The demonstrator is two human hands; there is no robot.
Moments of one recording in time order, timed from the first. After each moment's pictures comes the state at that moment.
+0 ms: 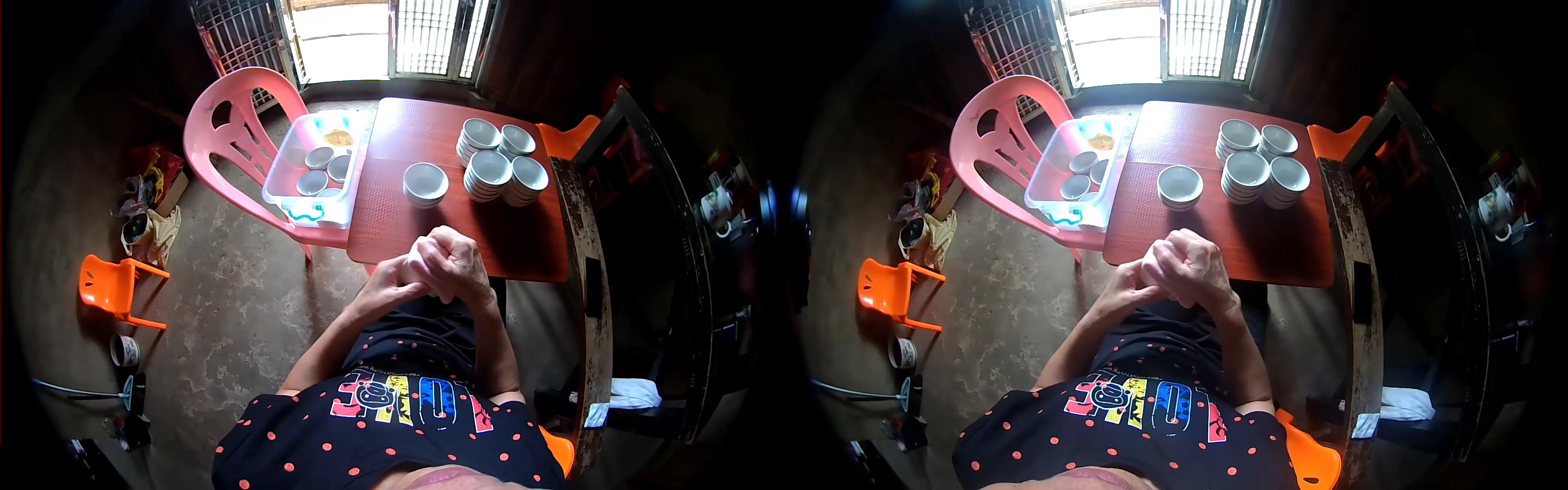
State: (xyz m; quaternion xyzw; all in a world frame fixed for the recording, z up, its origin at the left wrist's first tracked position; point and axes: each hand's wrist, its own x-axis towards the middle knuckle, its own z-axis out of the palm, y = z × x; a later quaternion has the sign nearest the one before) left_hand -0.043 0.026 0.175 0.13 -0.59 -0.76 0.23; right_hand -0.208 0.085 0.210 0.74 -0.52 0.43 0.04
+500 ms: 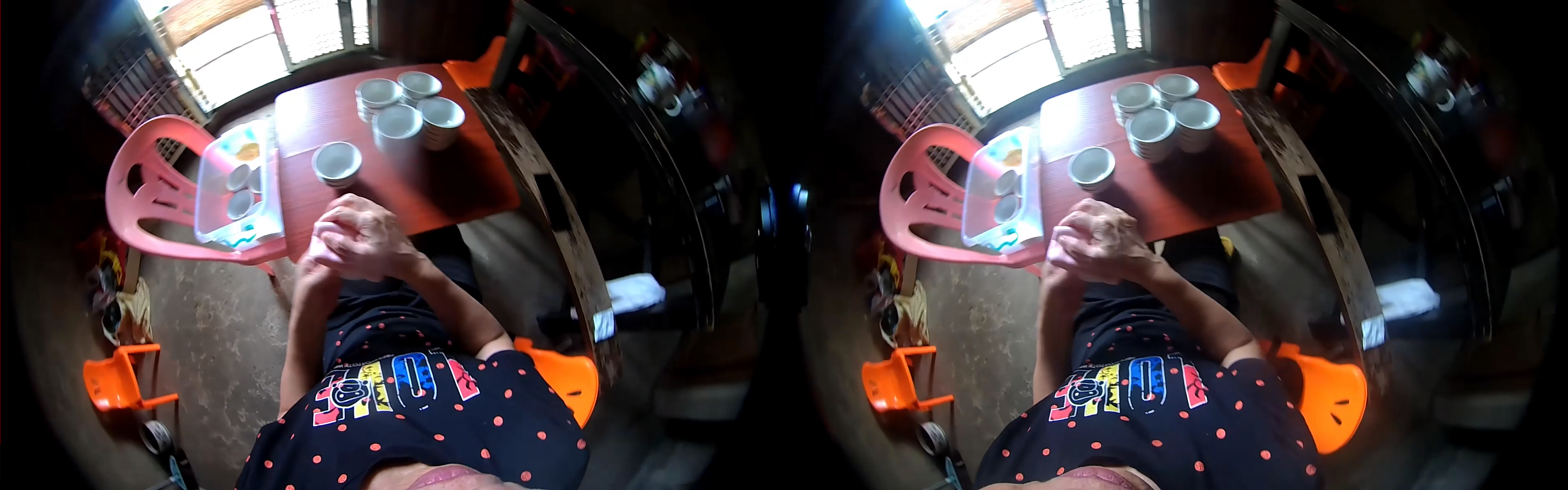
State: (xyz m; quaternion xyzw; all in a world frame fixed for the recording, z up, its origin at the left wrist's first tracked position) left_hand -0.042 0.017 0.145 0.05 -0.42 -0.86 0.28; right_hand -0.194 0.077 0.192 0.67 -0.55 0.50 0.02
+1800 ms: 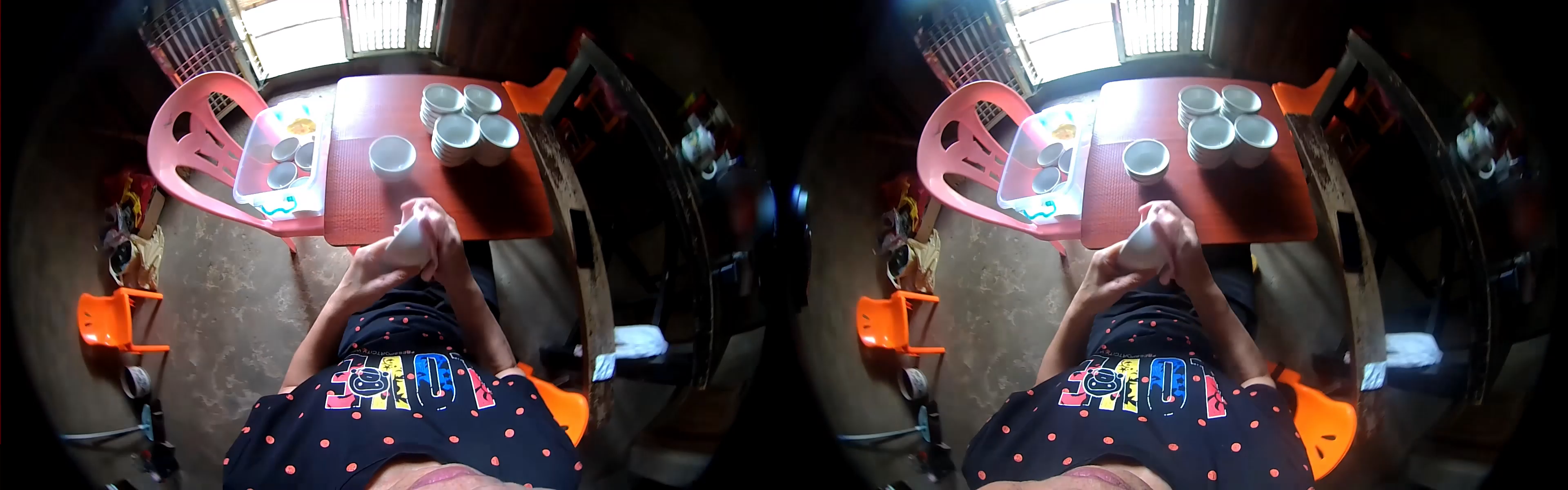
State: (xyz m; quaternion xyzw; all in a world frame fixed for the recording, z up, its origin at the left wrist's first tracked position) left_hand -0.041 0.039 0.191 0.12 -0.66 -0.71 0.22; right_hand -0.195 0.104 0.187 0.30 -0.40 0.72 -0.47
